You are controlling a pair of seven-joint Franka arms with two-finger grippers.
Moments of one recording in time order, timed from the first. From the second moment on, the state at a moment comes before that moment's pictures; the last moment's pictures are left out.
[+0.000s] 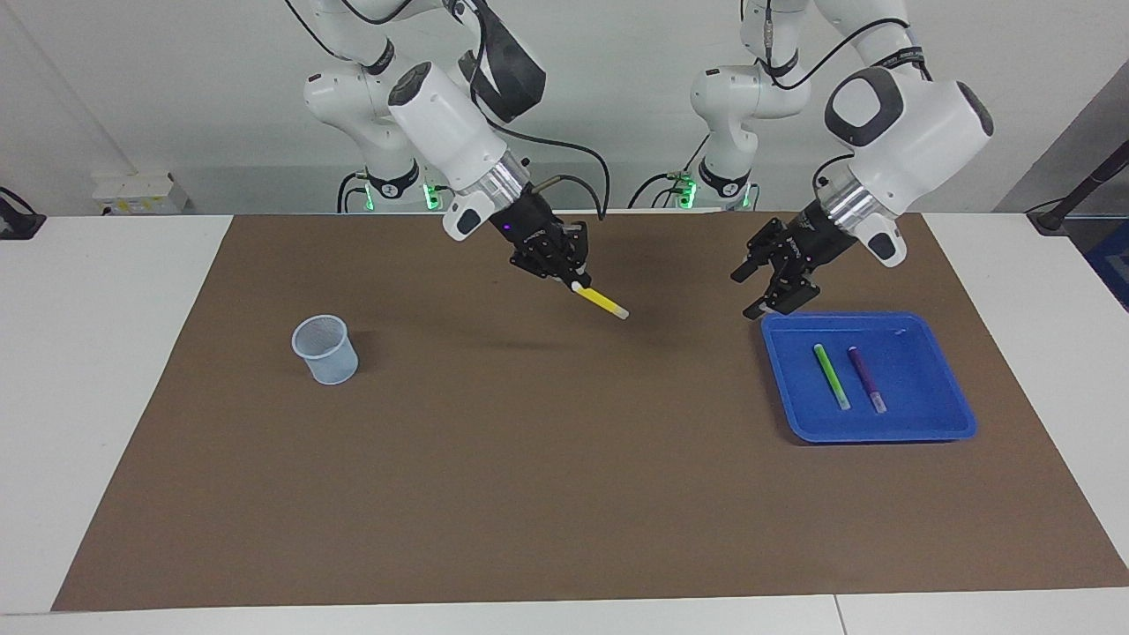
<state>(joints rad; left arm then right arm) -0.10 -0.04 -0.09 -1.96 -0.62 2.08 -1.46 0.31 0.04 0.23 -1.97 0.63 2.49 0.43</state>
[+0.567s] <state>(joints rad) -0.29 -0.06 -0.09 -2.05 -0.62 2.28 -1.77 0.31 0.04 0.23 -1.98 0.63 2.49 0.43</state>
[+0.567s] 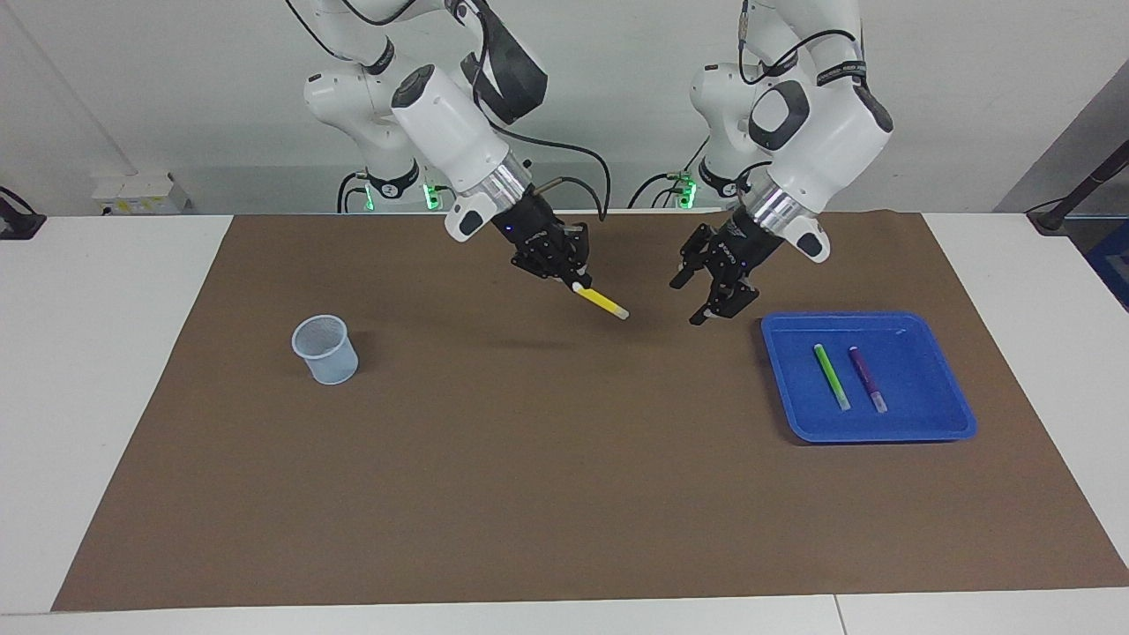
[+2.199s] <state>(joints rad) -0.52 -0.02 -0.09 -2.12 -0.71 2.59 -1.80 0.32 0.04 0.23 -1.98 0.63 2.49 0.43</state>
